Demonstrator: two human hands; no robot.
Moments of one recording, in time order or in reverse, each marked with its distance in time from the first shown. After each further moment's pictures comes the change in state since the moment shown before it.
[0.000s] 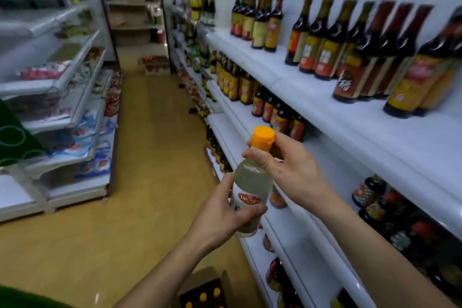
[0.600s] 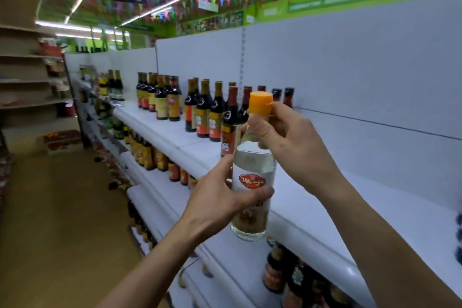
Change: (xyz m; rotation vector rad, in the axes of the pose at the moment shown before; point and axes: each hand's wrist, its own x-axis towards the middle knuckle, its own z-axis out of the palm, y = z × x) left_hand 0.079 0.212 0.125 -0.005 -0.234 0.367; right_hand -0.034 -0.063 -0.231 -0.098 0.456 -0.154
